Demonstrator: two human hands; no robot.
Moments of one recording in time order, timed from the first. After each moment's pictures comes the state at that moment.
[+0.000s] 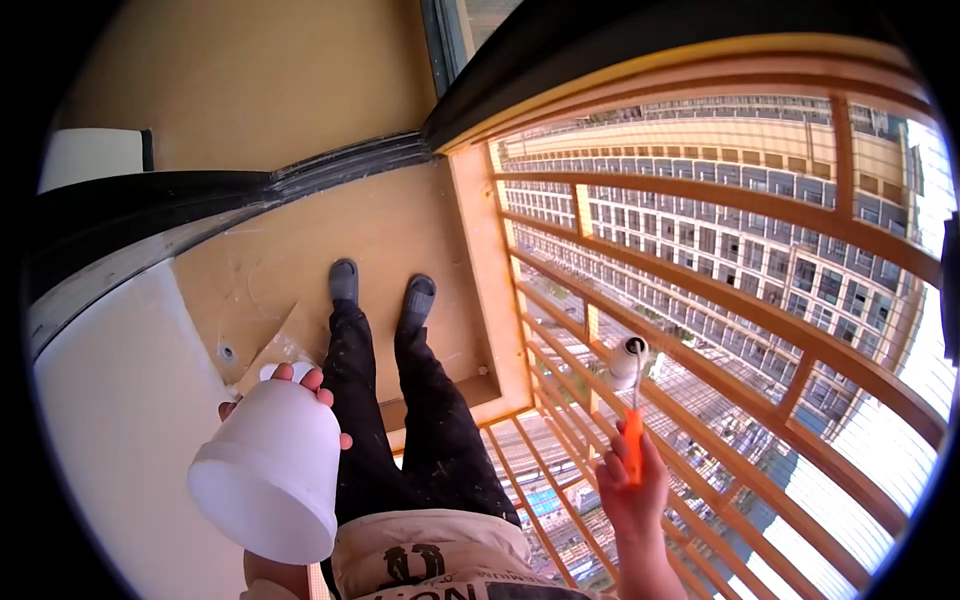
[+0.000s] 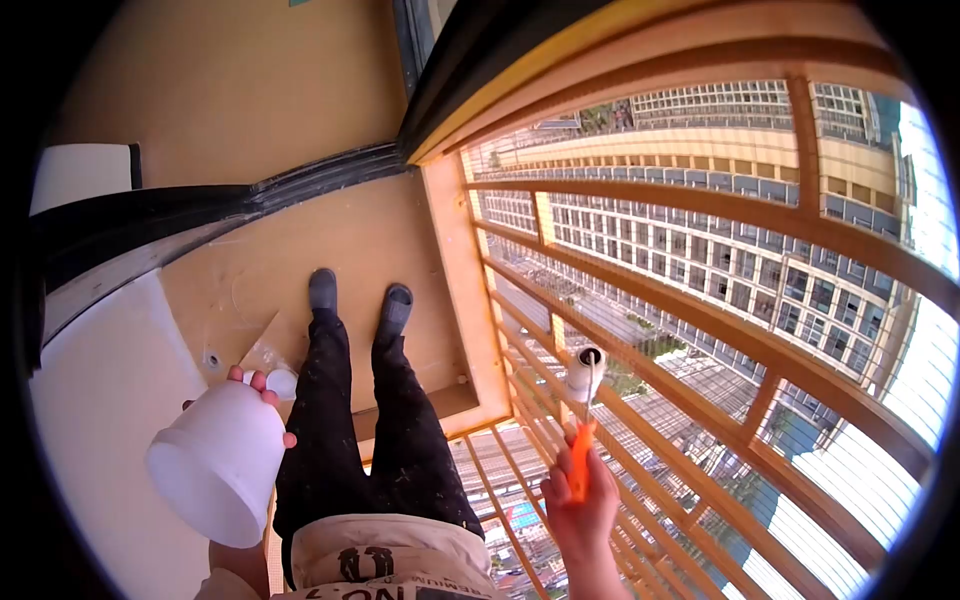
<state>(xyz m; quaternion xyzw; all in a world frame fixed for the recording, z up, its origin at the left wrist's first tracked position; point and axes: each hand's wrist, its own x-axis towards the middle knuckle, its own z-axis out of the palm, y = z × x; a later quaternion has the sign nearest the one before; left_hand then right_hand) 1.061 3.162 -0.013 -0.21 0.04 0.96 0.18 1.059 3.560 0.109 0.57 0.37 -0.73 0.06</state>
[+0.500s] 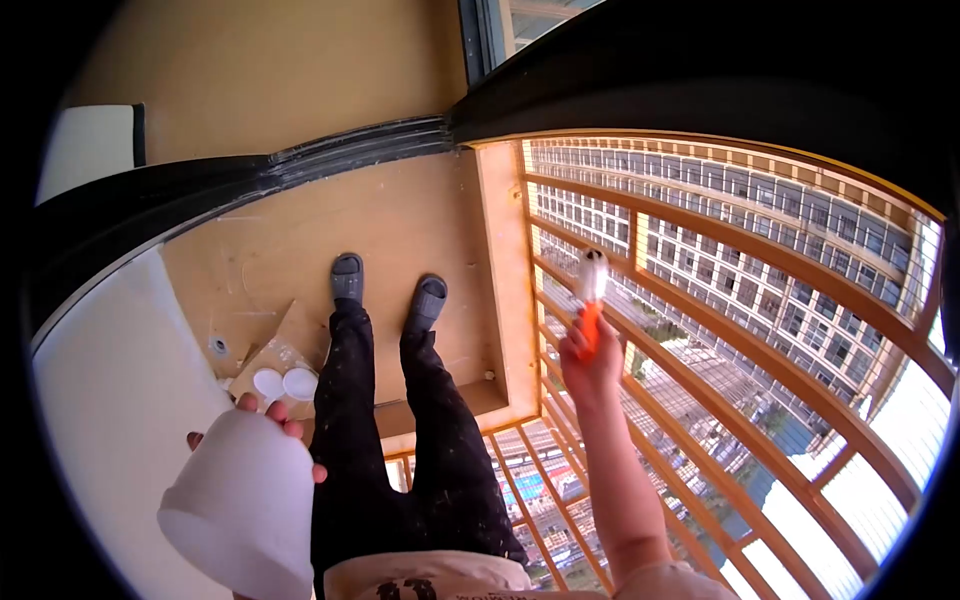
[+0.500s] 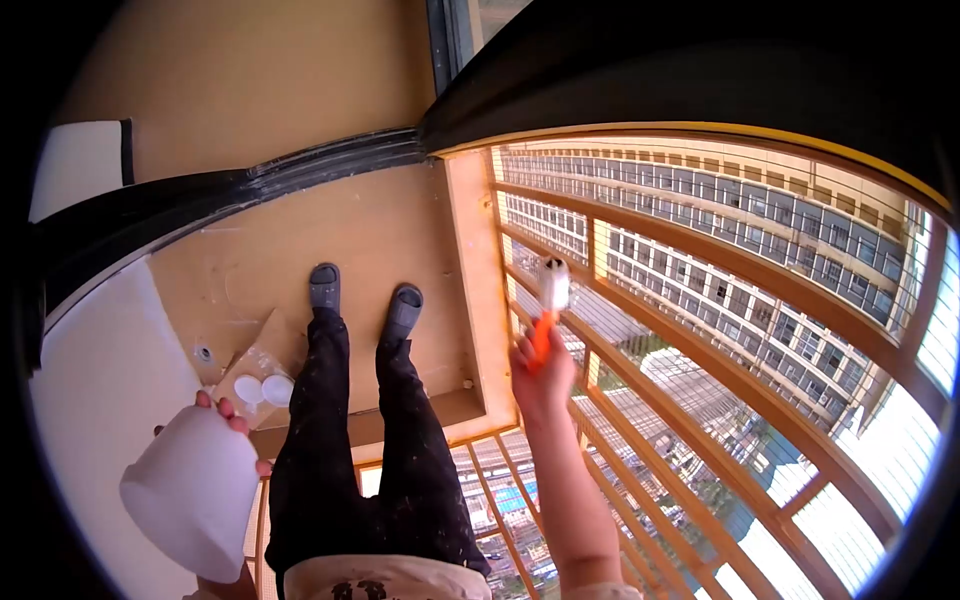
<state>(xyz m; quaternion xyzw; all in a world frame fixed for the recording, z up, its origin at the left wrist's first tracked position) 1.048 3.109 -0.060 -0.40 0.01 0.91 0.12 0.943 3.539 -0.165 0.54 0.32 -0.78 0.06</state>
